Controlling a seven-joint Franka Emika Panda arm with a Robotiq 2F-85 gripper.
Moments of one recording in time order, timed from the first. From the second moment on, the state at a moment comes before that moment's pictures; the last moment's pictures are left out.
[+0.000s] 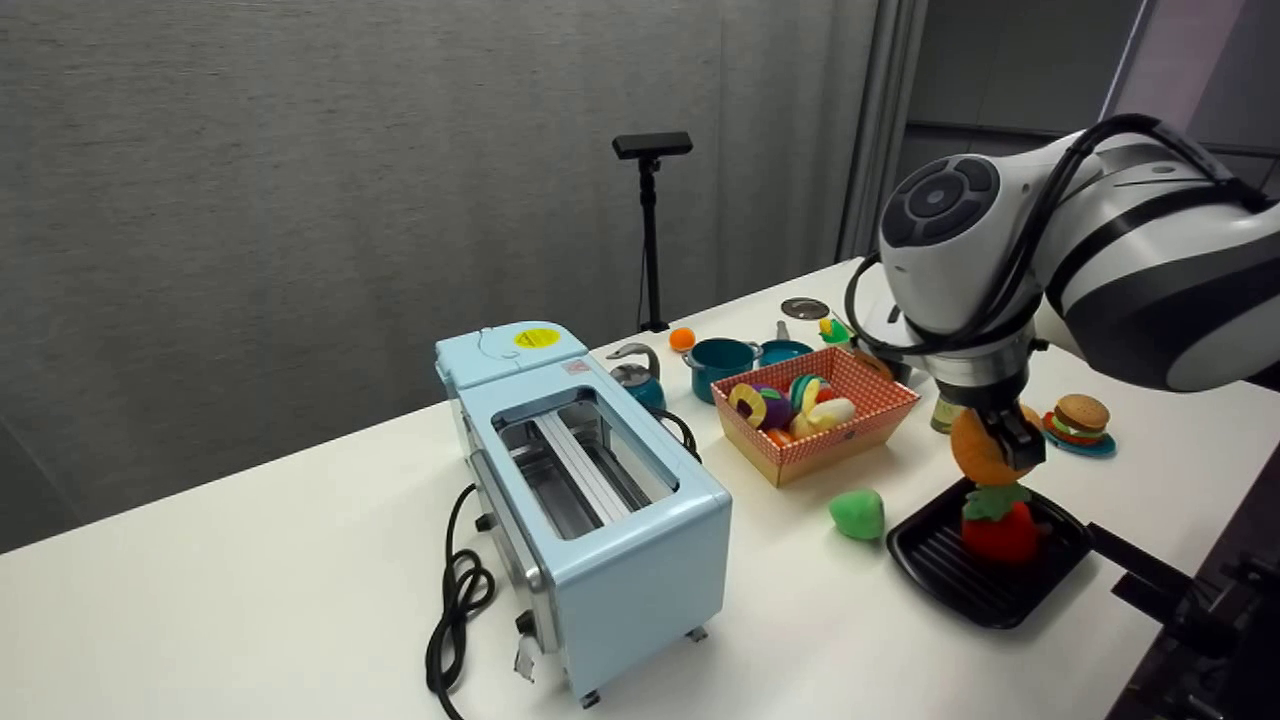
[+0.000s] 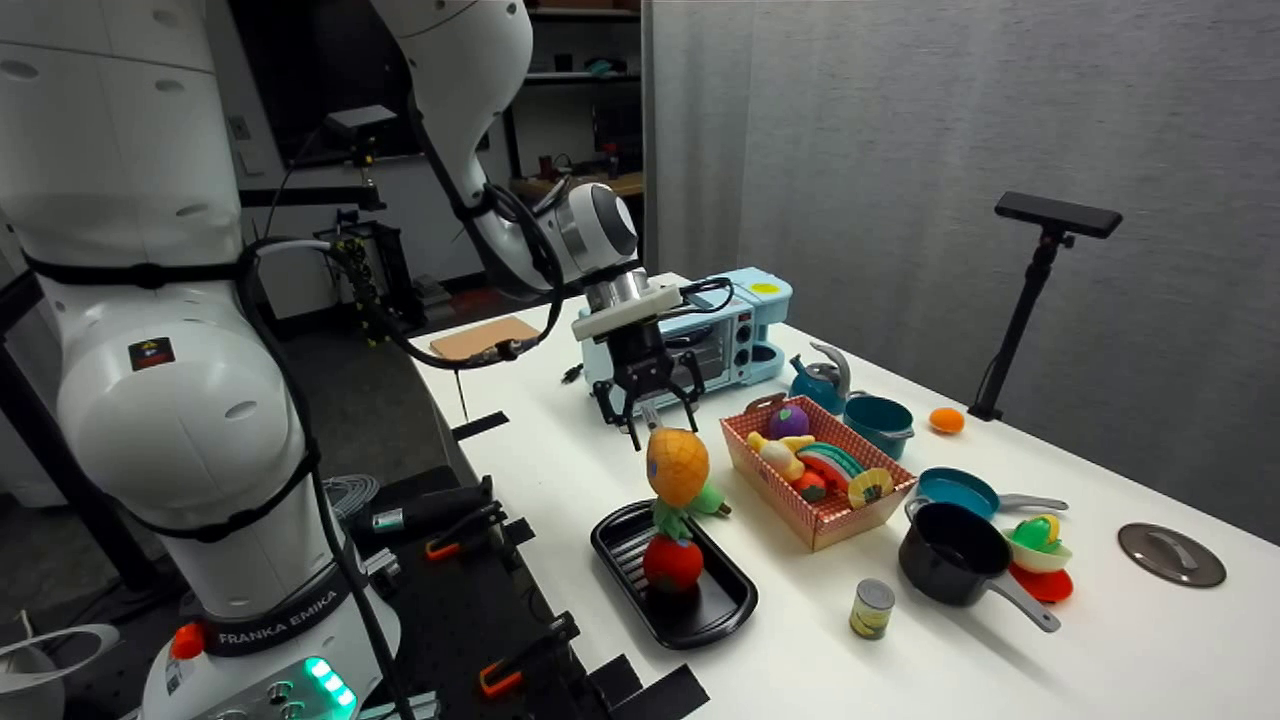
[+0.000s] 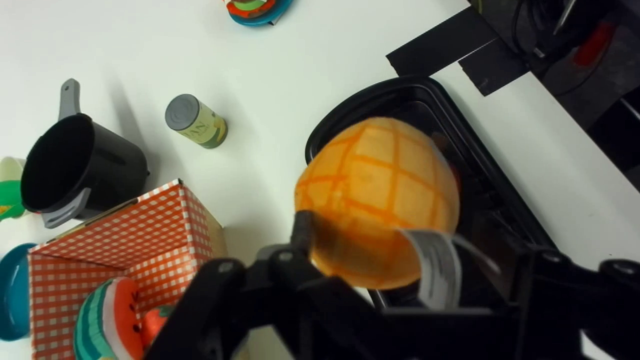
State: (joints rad) arm 0.15 0.17 0.14 -2.42 -0.80 2.16 -0.11
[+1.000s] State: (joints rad) arm 0.15 0.17 0.15 -2.41 -0.80 2.16 -0.11
